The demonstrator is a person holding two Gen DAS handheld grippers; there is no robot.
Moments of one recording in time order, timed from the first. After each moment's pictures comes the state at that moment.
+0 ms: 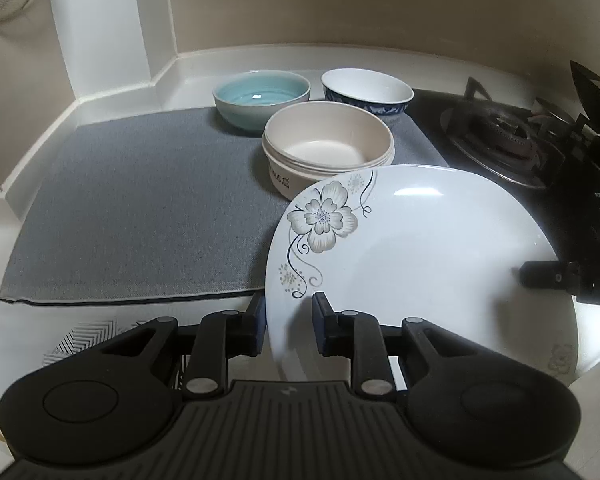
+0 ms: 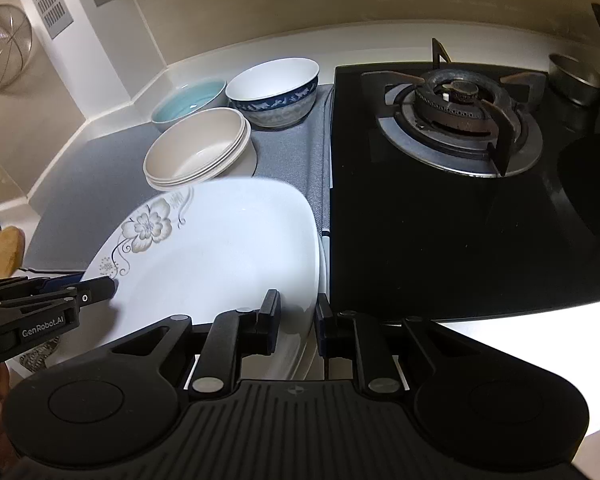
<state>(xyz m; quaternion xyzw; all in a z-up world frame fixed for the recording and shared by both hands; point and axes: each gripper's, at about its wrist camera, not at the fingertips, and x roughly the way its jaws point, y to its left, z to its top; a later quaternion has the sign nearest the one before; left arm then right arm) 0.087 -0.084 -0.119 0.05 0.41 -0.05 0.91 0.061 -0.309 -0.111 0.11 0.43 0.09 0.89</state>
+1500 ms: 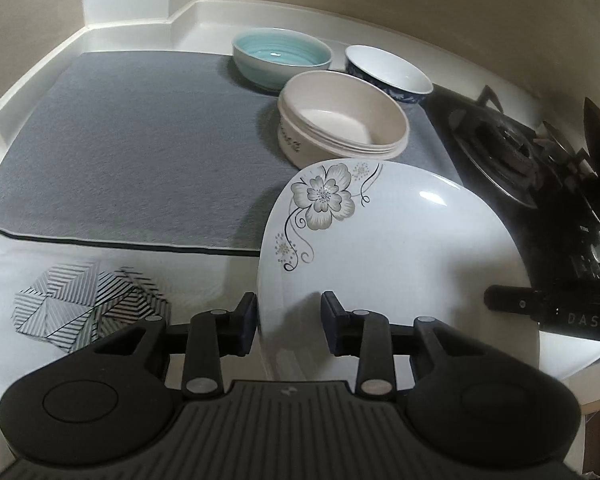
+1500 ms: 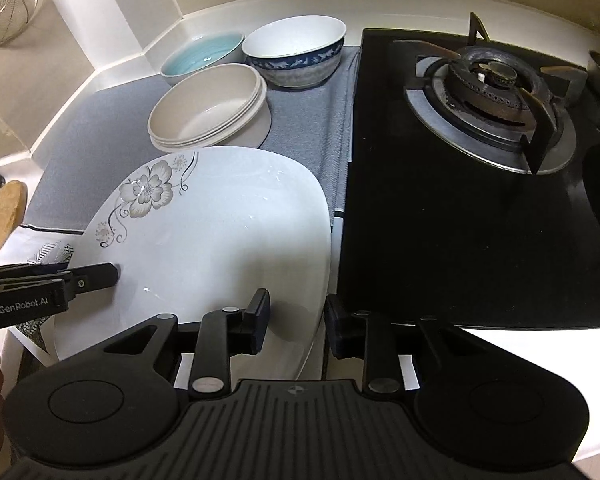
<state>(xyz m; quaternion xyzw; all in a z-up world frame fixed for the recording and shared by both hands) 0.094 -0.057 -0.122 -0.05 0.48 -0.05 0.88 0.091 -0.307 -0.119 0.07 0.49 0.13 0.86</state>
